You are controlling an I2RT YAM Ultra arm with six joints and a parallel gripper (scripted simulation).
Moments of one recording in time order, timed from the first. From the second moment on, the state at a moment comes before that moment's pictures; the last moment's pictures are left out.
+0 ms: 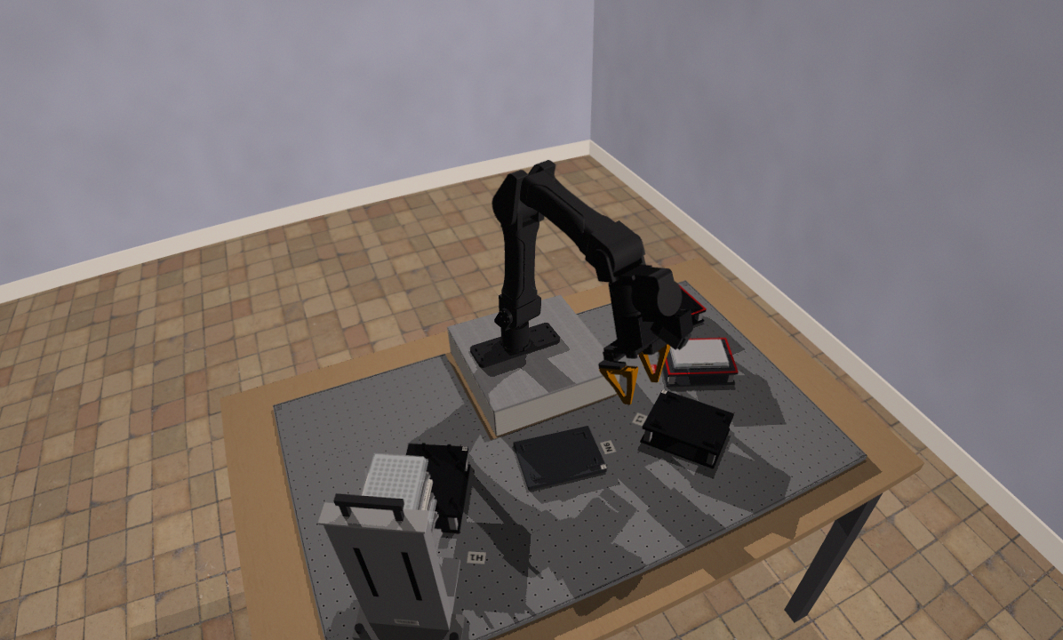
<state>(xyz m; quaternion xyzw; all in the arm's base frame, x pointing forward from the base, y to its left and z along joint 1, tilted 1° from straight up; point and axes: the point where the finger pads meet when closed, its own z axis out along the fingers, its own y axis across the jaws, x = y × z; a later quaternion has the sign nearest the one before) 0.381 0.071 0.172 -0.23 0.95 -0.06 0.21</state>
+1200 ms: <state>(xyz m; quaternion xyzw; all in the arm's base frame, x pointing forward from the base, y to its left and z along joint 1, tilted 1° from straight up) 0.393 0.046 0.170 -0.02 0.93 -0.09 0.35</state>
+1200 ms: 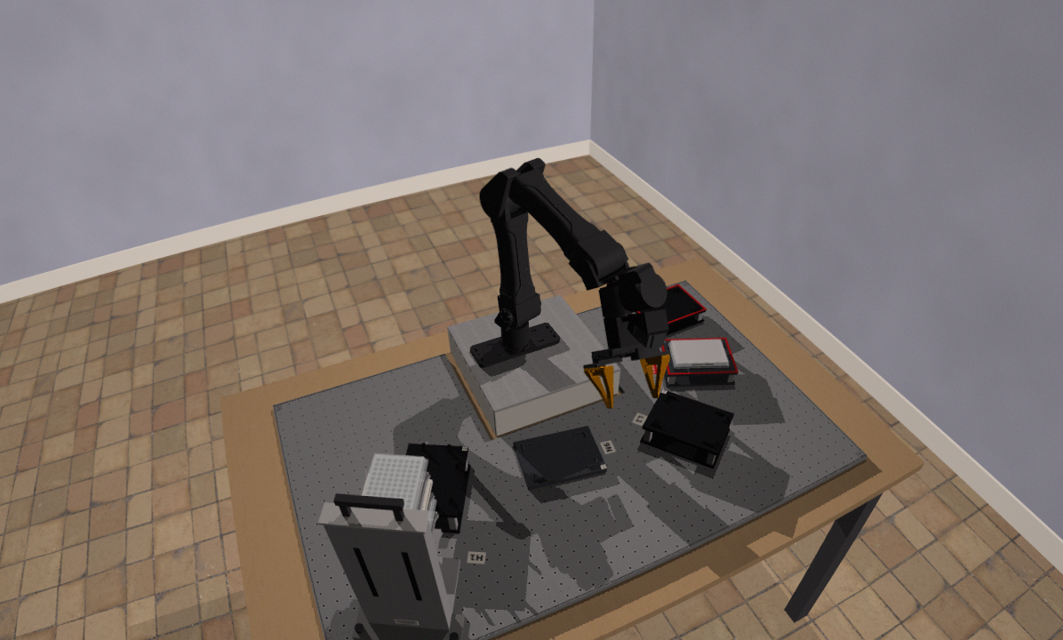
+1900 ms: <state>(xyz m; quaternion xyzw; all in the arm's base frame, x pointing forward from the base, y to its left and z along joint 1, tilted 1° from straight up) 0.395 0.048 0.171 0.11 0.89 -0.11 0.42</state>
